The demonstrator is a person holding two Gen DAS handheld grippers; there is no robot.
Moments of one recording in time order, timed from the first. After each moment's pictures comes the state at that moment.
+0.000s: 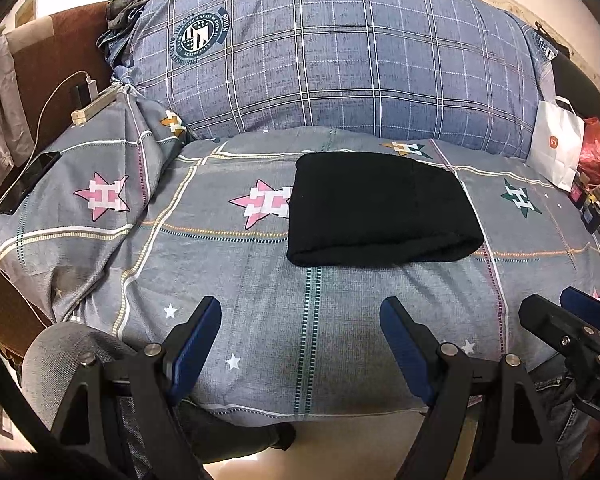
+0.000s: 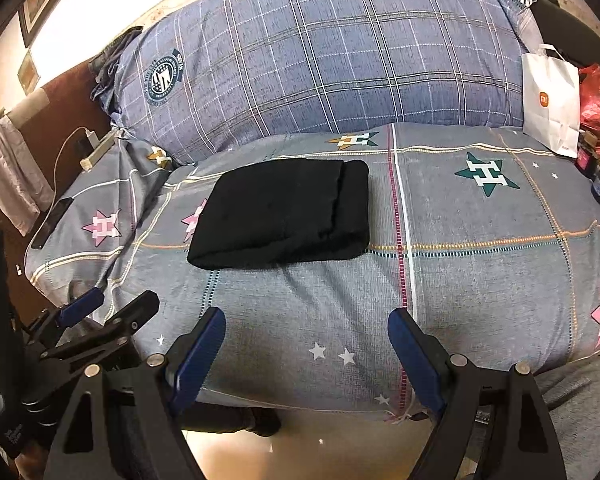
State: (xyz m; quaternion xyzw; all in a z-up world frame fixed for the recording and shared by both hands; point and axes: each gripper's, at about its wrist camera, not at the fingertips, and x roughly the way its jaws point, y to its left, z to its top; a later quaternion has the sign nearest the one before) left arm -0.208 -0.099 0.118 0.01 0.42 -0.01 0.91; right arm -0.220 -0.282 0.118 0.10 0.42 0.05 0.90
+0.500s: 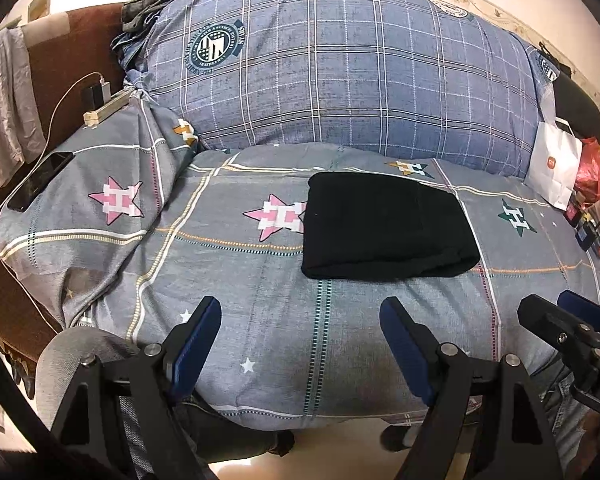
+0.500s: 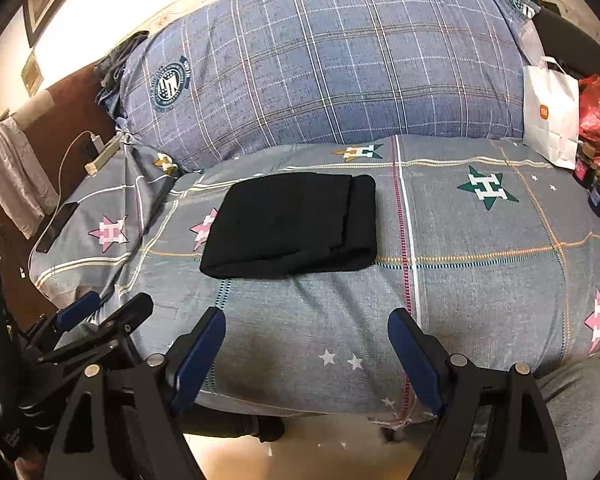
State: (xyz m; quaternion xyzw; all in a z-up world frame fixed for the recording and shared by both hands) left arm -0.218 -0.079 0.137 -0.01 0.40 -0.01 0.92; right arm -0.225 -0.268 0.138 0.09 0.41 0.05 0.91
